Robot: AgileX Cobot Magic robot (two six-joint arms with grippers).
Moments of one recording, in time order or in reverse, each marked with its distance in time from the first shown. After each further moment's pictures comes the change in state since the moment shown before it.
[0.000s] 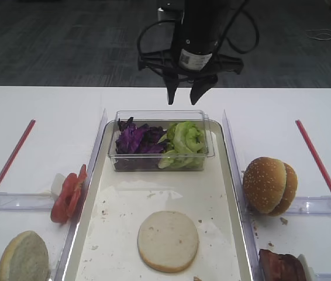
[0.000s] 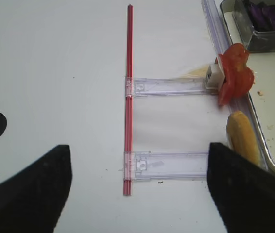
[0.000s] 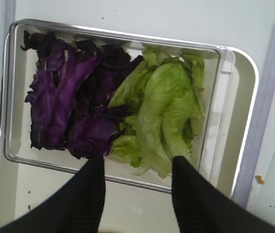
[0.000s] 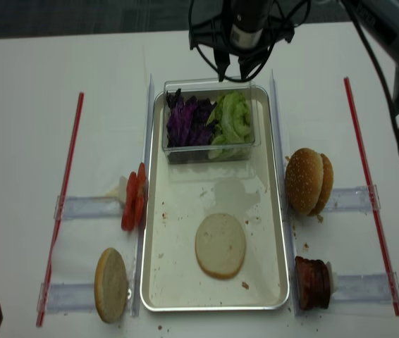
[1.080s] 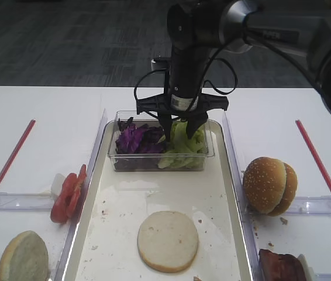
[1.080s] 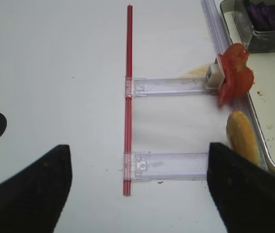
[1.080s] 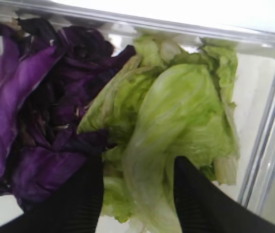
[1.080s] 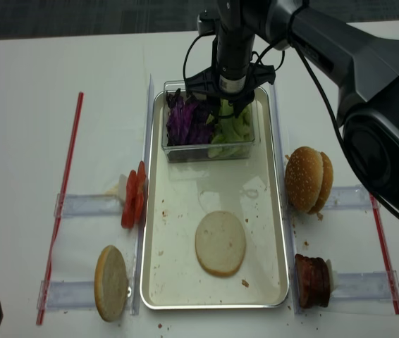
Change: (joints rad) left arm 0.000 0.000 0.000 0.000 0.000 0.001; right arm 0.018 0.191 -0.018 -0.026 -0.054 0.006
